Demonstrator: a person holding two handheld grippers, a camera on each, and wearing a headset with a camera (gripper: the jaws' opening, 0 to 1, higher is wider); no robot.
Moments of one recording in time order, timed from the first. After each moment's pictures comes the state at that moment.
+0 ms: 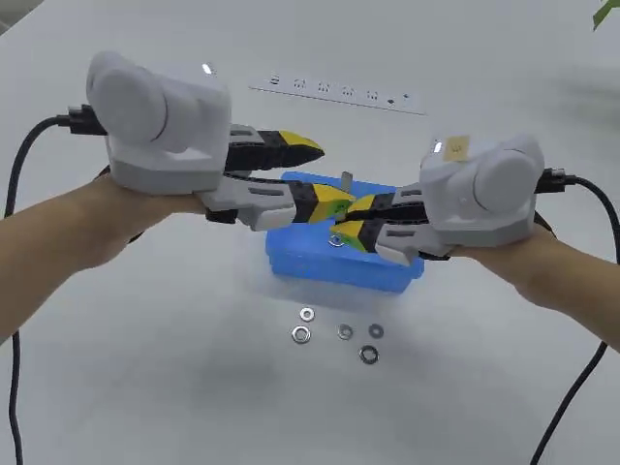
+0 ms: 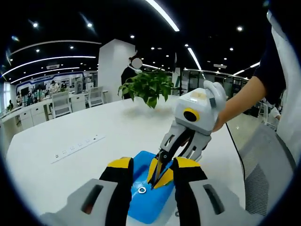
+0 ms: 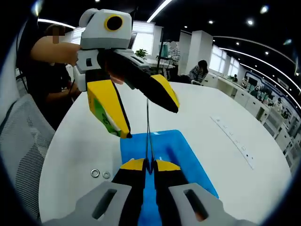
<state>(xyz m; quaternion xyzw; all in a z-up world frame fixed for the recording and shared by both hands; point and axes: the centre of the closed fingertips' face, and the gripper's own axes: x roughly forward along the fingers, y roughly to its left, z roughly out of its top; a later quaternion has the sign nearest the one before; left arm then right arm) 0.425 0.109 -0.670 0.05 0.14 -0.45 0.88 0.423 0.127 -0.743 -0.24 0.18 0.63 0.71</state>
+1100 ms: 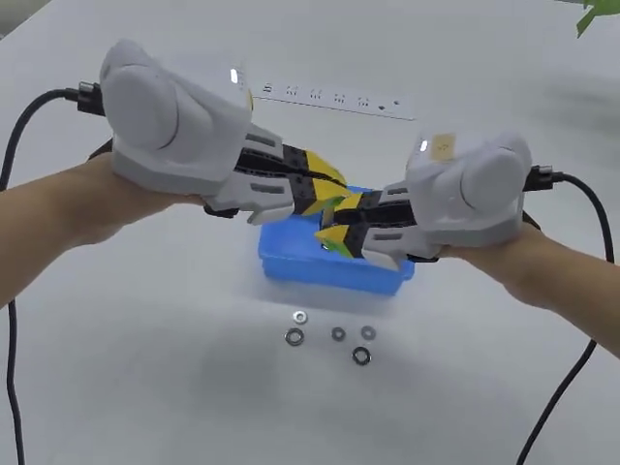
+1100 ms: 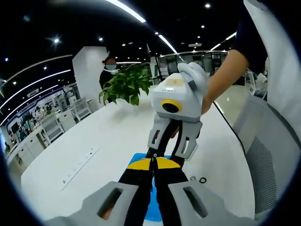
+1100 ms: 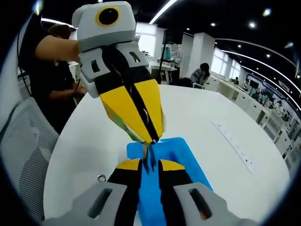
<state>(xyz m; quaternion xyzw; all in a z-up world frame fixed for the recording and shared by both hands) 0.410 0.096 -0.660 0.19 0.11 -0.49 0.84 0.411 0.130 -0.724 -0.24 0.16 0.64 0.71</state>
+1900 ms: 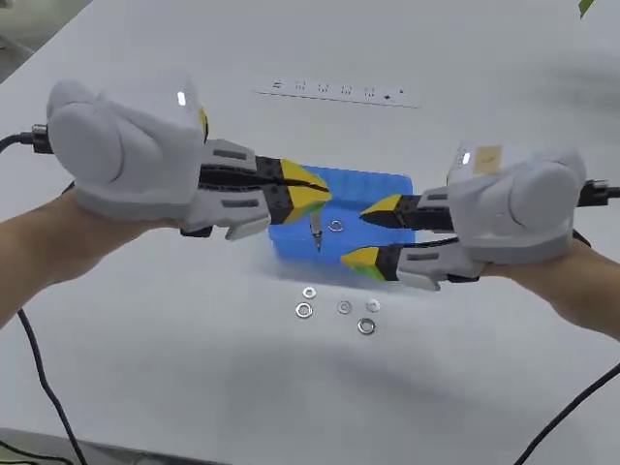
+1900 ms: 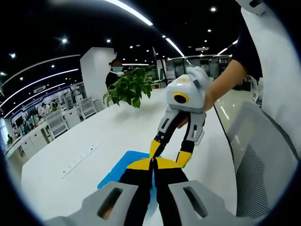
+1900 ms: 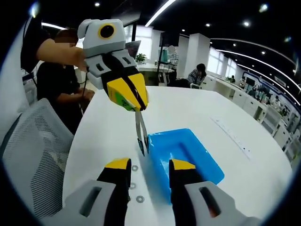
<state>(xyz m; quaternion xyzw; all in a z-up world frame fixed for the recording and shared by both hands) 0.353 0.100 -0.649 0.16 0.11 -0.47 0.86 0.363 0.085 -0.713 -0.21 0.17 0.63 0.73</state>
